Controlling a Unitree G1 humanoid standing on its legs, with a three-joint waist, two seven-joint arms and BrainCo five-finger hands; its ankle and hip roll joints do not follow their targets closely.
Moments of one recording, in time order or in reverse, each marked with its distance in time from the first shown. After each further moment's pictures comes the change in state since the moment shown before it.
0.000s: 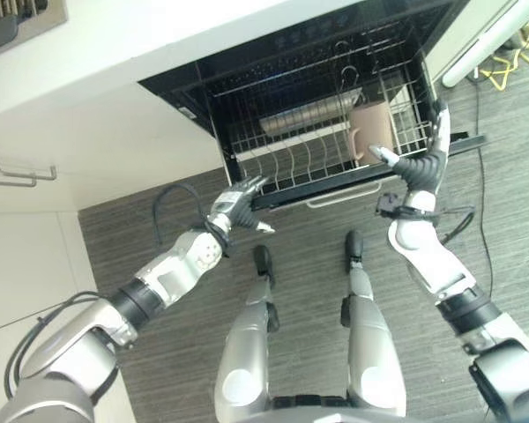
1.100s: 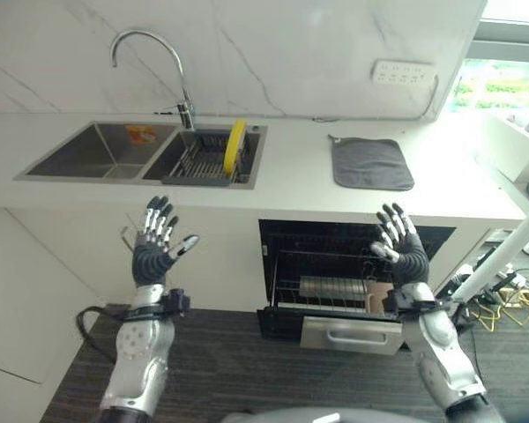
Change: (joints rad) left arm 0.655 -0.399 0.690 -0.208 -0.742 -0.518 -0.126; right arm 0.459 0.149 -0.173 -0.114 0.345 -0.202 0.768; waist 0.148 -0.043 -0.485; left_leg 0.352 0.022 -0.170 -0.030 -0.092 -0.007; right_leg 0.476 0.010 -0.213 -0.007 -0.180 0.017
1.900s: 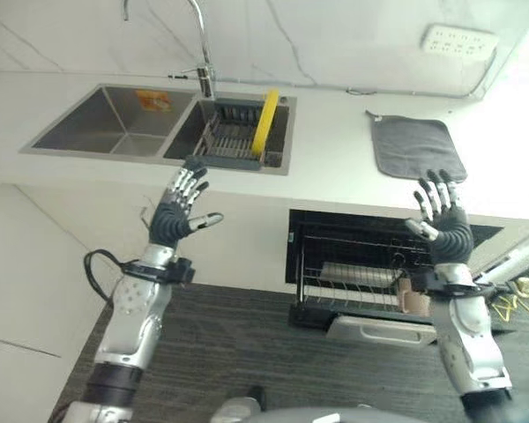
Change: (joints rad) left arm -0.189 0.148 0.028 -0.009 0.095 0.119 -0.169; right arm 0.000 0.024 -0.177 -0.152 -0.055 0.049 0.005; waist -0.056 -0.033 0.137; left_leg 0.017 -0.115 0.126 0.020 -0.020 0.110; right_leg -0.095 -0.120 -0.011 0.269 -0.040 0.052
